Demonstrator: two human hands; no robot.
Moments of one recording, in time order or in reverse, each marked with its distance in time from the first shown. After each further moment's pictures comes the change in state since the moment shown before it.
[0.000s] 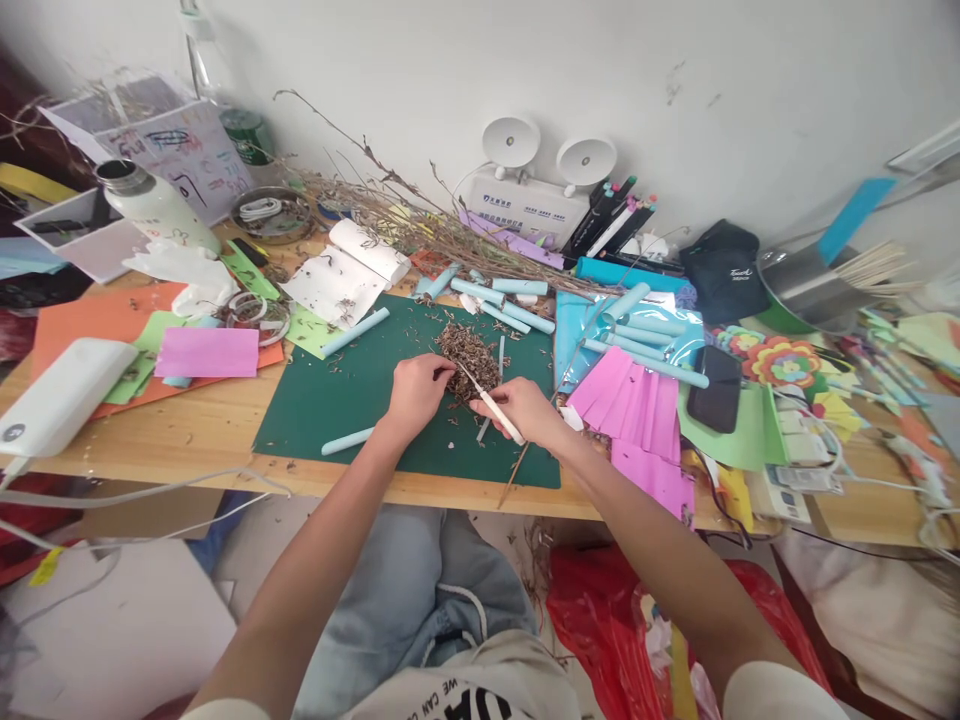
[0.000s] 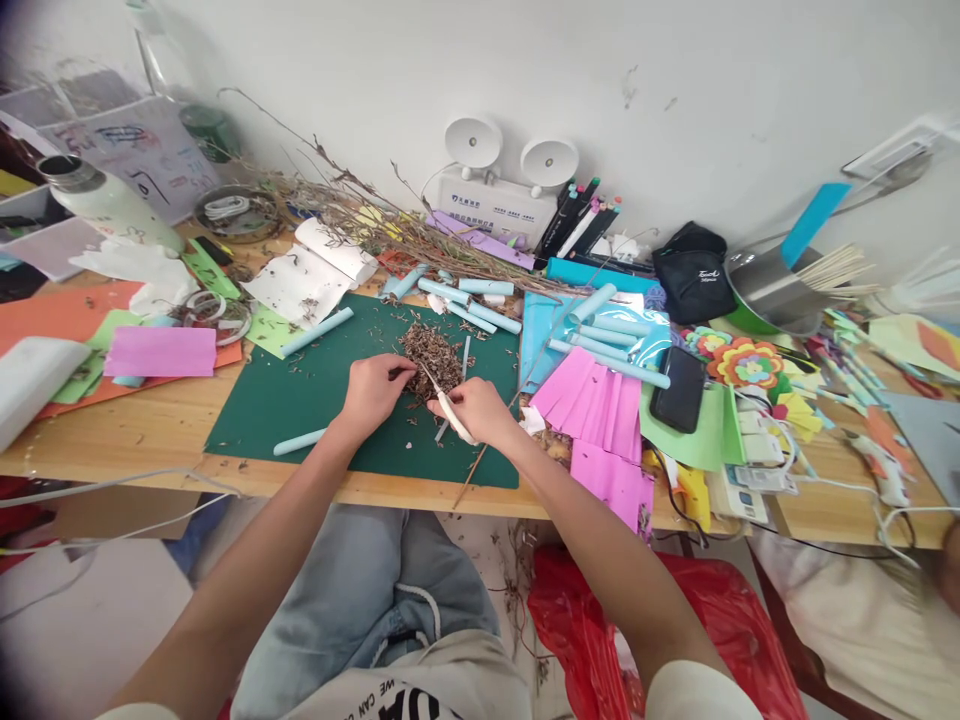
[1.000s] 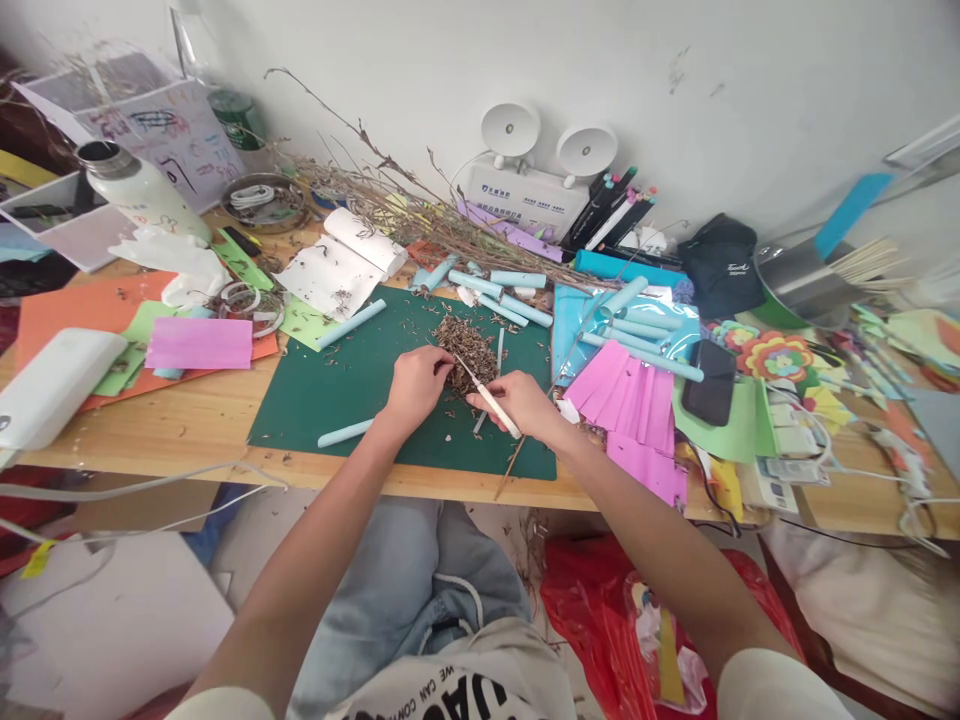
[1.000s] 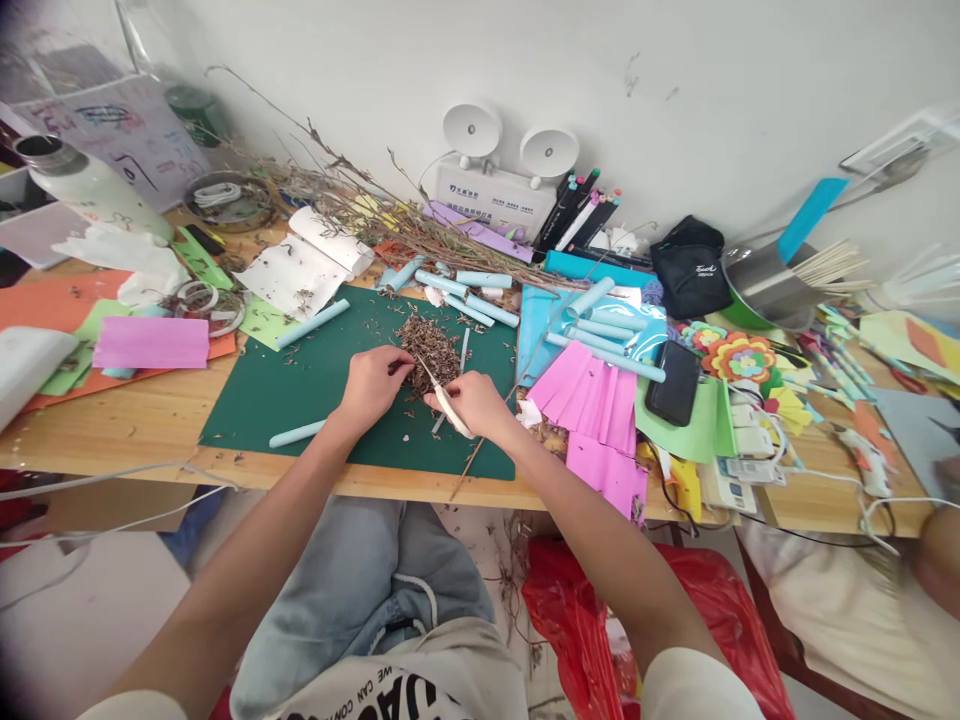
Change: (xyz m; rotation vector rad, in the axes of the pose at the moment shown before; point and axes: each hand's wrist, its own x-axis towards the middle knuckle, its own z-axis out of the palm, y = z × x) left_hand 0.000 0.002 0.001 0.023 0.002 0.062; right_hand -0.004 -0.004 0.000 0.002 -0.001 0.009
